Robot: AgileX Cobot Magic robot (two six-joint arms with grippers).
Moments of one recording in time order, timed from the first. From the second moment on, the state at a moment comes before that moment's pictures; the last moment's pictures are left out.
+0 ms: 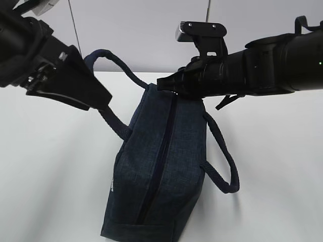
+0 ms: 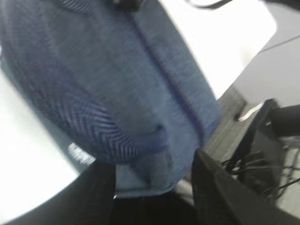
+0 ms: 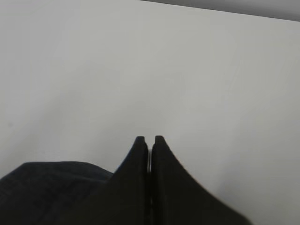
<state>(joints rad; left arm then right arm) -0.38 1.43 -1.18 -0.73 1.08 0.46 0.45 1.83 -1.16 1.84 0.07 -1.62</state>
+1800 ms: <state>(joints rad) -0.49 1.79 -1.46 -0.55 1.01 0.34 0.45 1.83 -1.16 1.84 0.12 -1.63</state>
